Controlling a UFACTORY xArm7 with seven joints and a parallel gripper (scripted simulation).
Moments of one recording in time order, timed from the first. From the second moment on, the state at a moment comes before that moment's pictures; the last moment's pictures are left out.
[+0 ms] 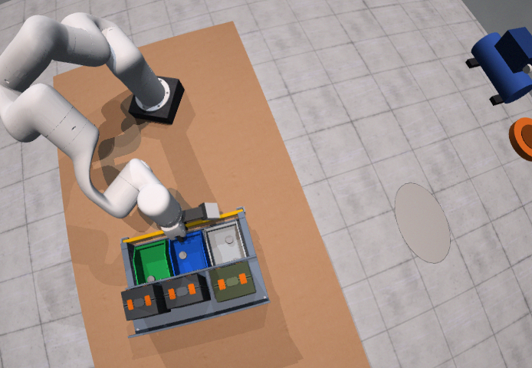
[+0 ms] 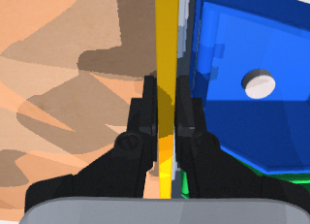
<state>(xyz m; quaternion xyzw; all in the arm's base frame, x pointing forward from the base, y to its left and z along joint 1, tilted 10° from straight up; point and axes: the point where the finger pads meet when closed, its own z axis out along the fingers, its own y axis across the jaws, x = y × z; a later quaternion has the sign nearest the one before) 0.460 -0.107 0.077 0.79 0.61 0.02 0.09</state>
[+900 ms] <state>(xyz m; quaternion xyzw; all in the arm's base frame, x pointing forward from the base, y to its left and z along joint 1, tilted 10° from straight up) 0.459 -0.105 0.086 0.79 0.61 0.02 0.09</state>
